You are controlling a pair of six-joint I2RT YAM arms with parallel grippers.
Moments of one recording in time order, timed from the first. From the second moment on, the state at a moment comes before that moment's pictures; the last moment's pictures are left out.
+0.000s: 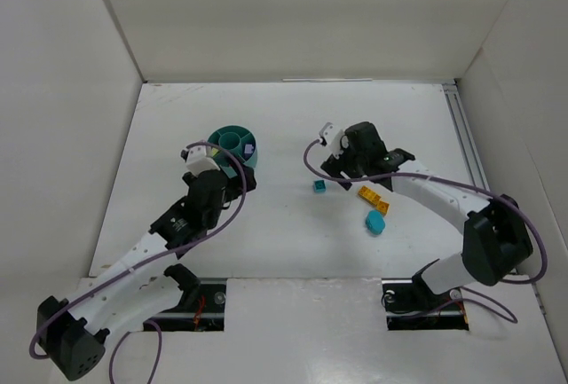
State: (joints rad) left arm -0.68 0.76 0.59 -0.26 -0.52 -0.77; right arm 0.57 1.47 1.04 -0.34 0.05 -0.44
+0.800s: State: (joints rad) left arm -0.68 0.89 0.59 -0.21 -0.44 -0.71; right arm 0.38 1.54 0.93 -0.49 -0.02 -0.46
